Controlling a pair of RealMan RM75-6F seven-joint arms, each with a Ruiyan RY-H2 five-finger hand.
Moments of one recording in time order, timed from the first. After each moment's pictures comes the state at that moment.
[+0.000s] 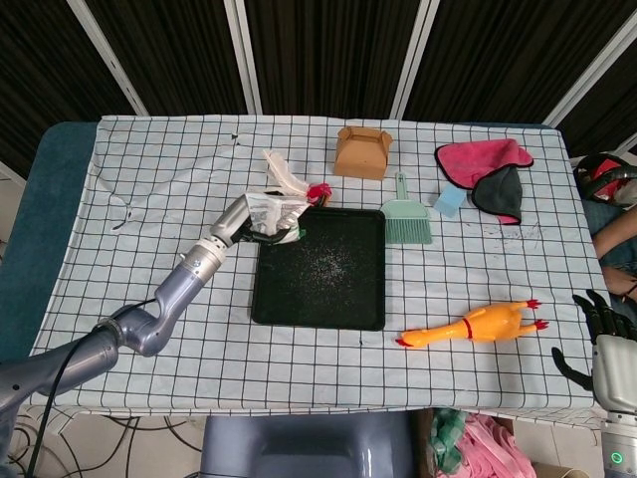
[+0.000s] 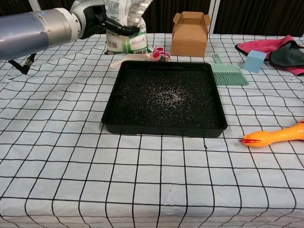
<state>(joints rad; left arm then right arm) -0.96 -1.62 -0.34 -1.08 1.36 0.76 -0.84 0.01 -1.15 0.12 -1.70 -1.38 1.54 -0.10</state>
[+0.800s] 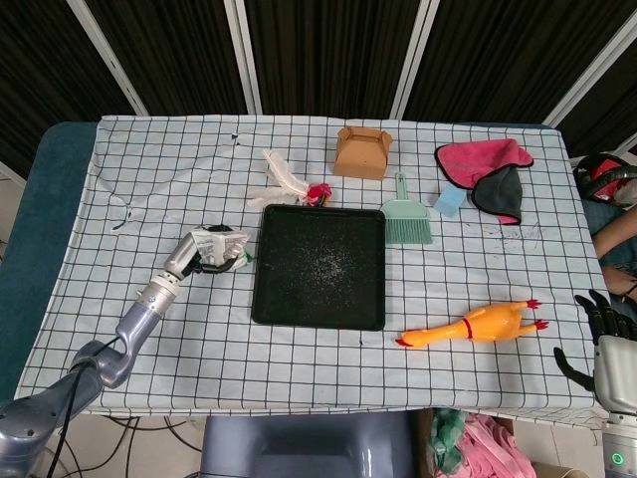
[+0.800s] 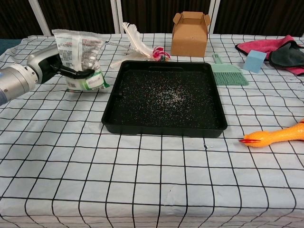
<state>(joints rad) -0.78 -1.86 -0.08 -0.55 1.55 1.02 -1.22 0.00 -1.15 0.13 -1.70 -1.37 1.55 -0.11</state>
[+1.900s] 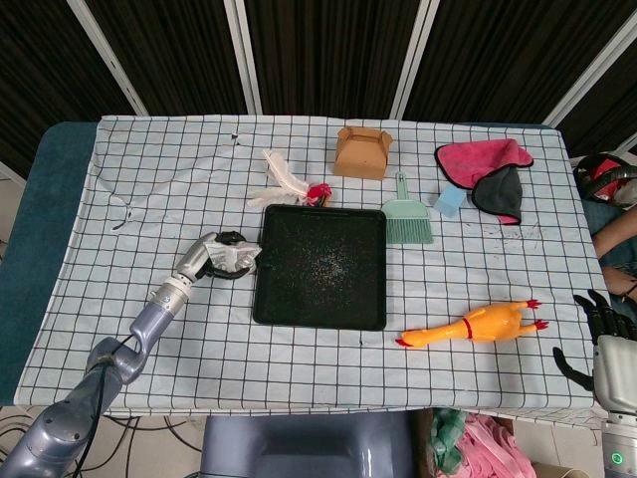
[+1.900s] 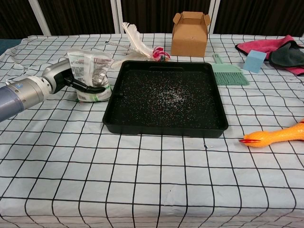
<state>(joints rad) -0.82 -1.99 -0.01 -0.31 1.56 0.94 -1.30 0.00 -1.15 0.13 -1.69 -1.38 1.54 -0.10</state>
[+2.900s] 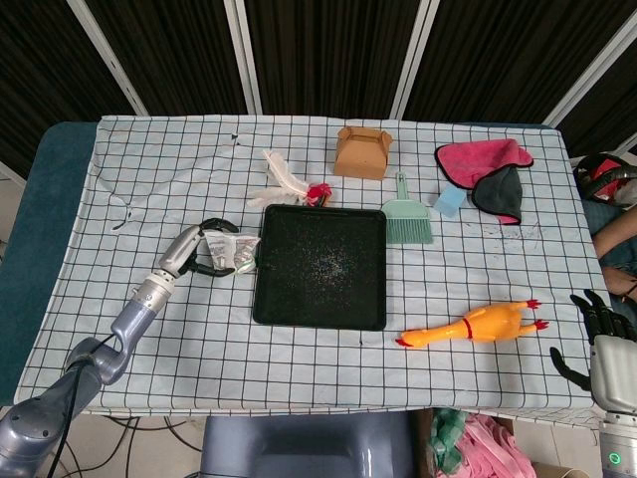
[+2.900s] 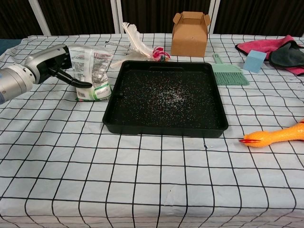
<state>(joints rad) -0.79 -1.87 -0.03 -0.46 1.54 1.04 -1.22 0.01 -1.15 0.12 -1.69 -1.39 1.55 -0.10</state>
